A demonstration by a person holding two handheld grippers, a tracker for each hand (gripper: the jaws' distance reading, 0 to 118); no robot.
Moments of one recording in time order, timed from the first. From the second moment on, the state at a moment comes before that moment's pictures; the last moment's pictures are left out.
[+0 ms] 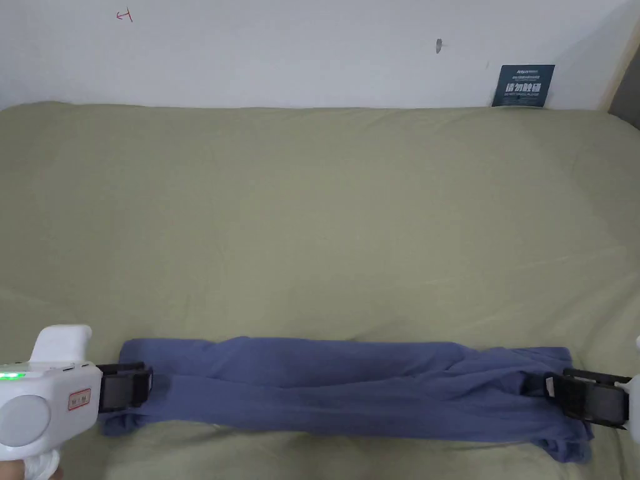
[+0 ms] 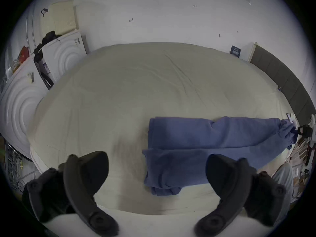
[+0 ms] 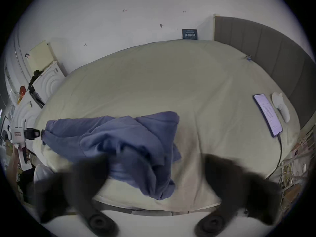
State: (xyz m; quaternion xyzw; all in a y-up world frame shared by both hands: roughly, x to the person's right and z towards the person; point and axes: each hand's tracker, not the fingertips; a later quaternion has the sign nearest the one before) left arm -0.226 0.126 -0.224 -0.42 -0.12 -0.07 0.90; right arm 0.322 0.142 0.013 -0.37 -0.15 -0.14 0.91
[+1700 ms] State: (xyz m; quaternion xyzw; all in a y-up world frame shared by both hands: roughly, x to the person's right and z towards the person) left arm -0.318 0.070 -0.350 -0.60 -0.33 0.23 0.69; right arm 0.112 0.163 -0.095 -0.13 -0.17 0.03 0.98
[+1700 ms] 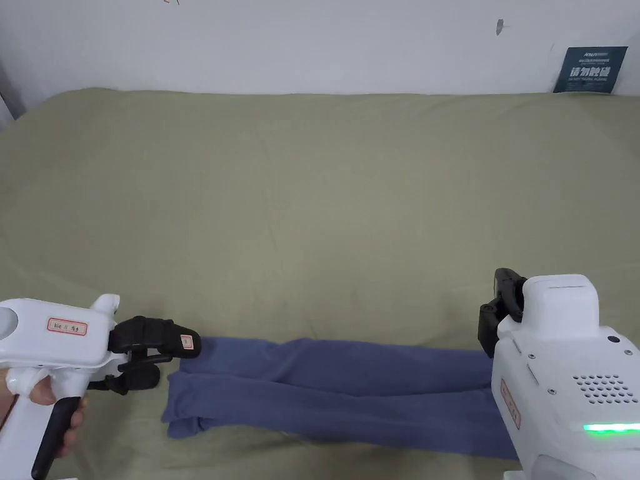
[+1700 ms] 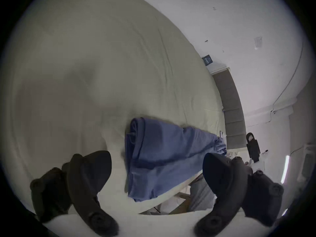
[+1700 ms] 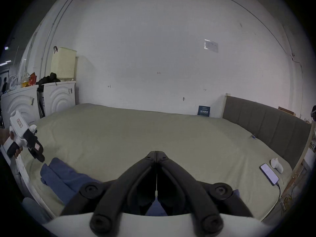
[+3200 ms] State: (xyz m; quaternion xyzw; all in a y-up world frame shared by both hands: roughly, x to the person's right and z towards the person) left arm -0.186 0.198 -0.276 -0.54 -0.36 0.00 0.76; right arm 0.149 0.201 -0.063 -0.10 -0.18 -0.01 0.98
